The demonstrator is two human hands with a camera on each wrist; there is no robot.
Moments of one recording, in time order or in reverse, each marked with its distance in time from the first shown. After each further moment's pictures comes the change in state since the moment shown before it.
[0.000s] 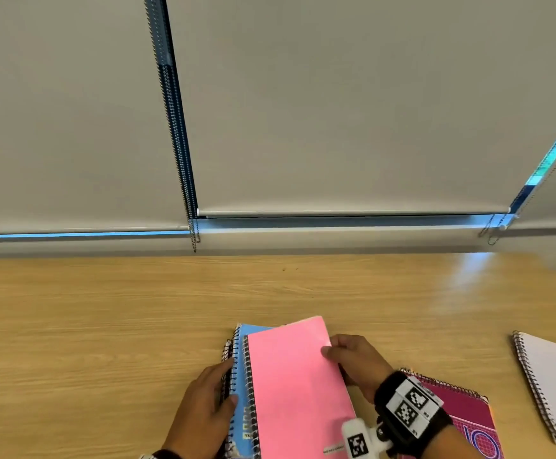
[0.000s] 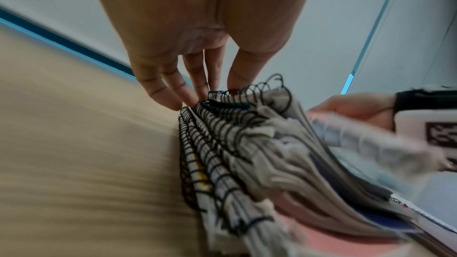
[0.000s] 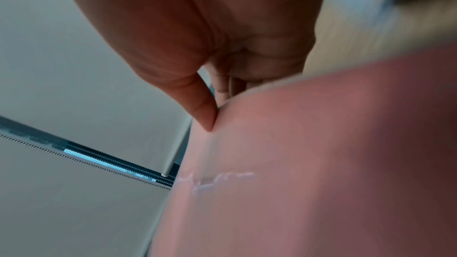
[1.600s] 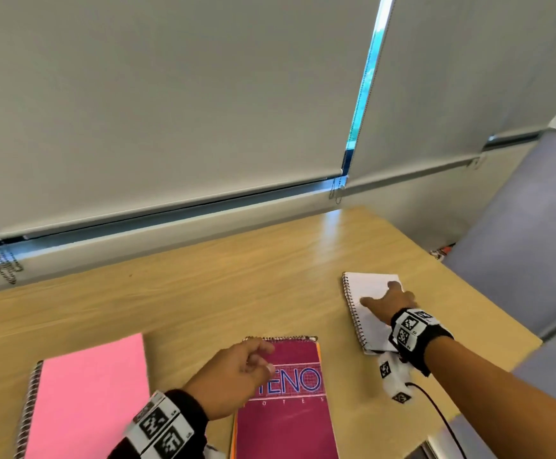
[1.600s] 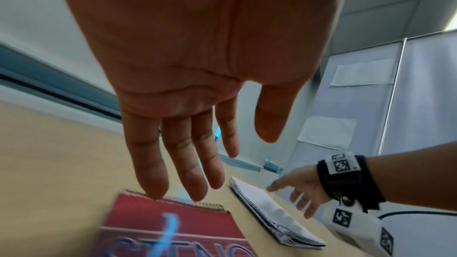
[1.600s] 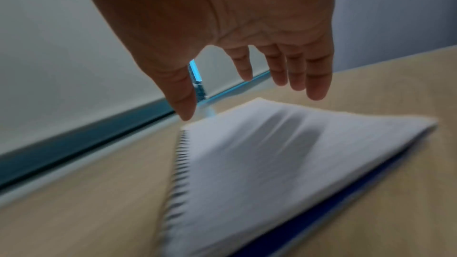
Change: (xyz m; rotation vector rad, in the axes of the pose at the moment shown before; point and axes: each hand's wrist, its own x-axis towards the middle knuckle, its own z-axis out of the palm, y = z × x) left_hand 0.015 0.199 0.199 0.114 -0.668 0.160; right_hand -0.083 0.066 -0.334 -0.518 0.778 0.437
